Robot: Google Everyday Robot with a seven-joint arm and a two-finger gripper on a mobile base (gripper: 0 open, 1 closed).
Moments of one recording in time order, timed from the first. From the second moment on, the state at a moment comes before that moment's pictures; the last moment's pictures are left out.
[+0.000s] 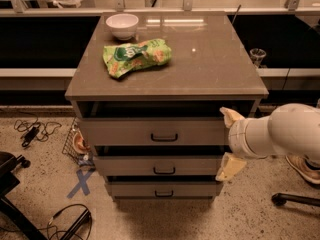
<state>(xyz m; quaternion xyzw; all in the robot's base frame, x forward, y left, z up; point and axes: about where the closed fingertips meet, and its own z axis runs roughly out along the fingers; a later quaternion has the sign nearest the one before) 0.493 -0.181 0.726 -0.65 0.70 -0.05 0.31</state>
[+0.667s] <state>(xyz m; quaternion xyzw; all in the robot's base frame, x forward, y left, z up) 0.533 -0.175 0.677 -0.66 0.70 -0.03 0.27</state>
